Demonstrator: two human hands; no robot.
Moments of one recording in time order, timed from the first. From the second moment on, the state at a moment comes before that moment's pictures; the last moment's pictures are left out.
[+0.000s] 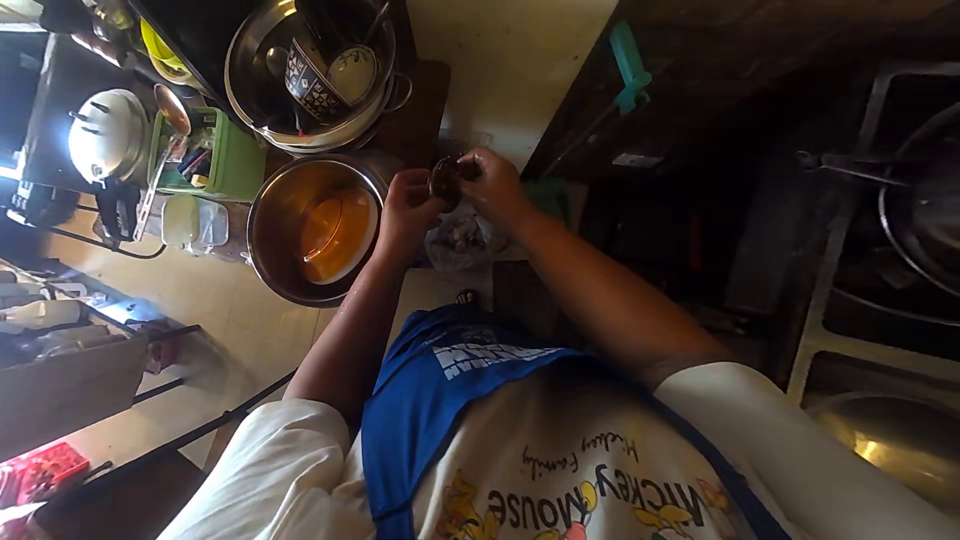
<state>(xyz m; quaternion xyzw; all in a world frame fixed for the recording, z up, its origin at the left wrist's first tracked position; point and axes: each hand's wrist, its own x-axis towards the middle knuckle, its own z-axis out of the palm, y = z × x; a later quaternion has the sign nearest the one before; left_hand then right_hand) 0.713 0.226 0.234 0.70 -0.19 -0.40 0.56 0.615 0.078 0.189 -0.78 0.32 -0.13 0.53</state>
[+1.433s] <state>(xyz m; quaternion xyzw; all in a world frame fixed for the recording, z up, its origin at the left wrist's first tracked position) 0.721 0.223 0.239 0.53 0.04 -0.53 0.66 0.585 0.072 0.213 -0.65 0.22 -0.15 0.71</state>
